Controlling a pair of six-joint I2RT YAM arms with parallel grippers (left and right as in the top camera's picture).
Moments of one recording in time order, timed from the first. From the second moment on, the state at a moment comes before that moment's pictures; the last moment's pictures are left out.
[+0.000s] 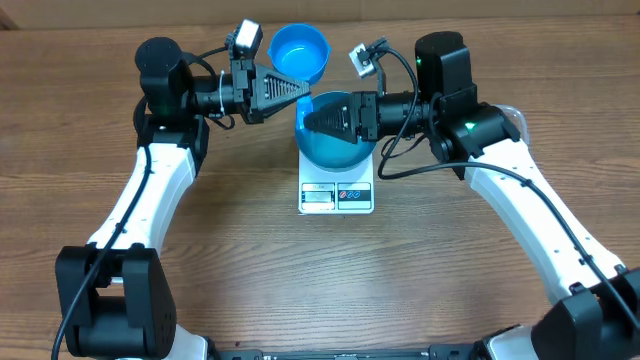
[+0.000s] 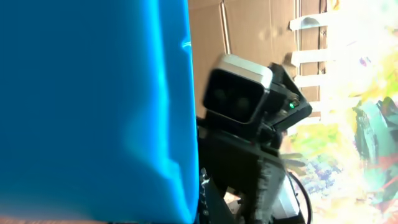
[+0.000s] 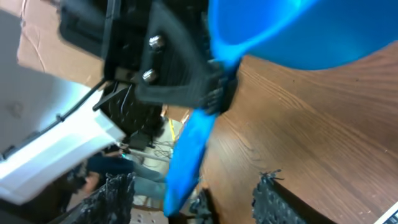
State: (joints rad) left arm -0.07 1.70 1.21 0.54 1.44 -1.41; right arm 0.37 1.63 1.39 -0.28 -1.08 0.58
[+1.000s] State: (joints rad) left arm -0.09 1.70 1.21 0.63 1.43 -1.43; right arm 0.38 1.65 1.39 -0.13 -1.12 0.86
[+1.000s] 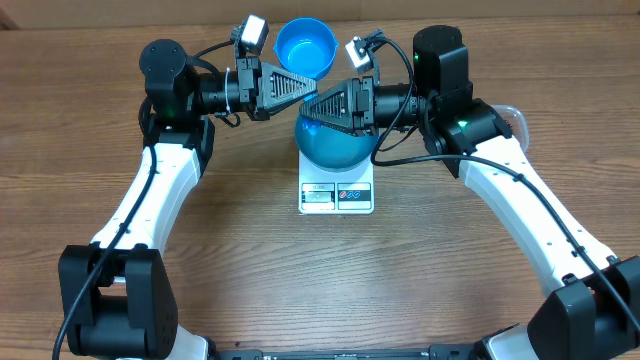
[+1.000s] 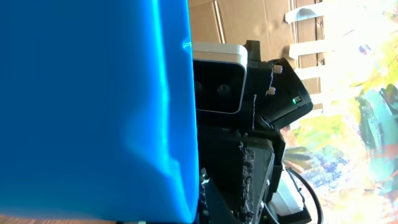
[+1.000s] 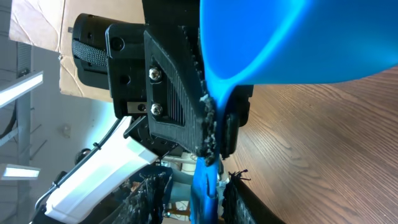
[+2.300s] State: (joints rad) left arm -0.09 1.70 1.21 0.63 1.45 -1.41; right arm 0.40 1.65 1.39 -0.12 -1.06 0.86
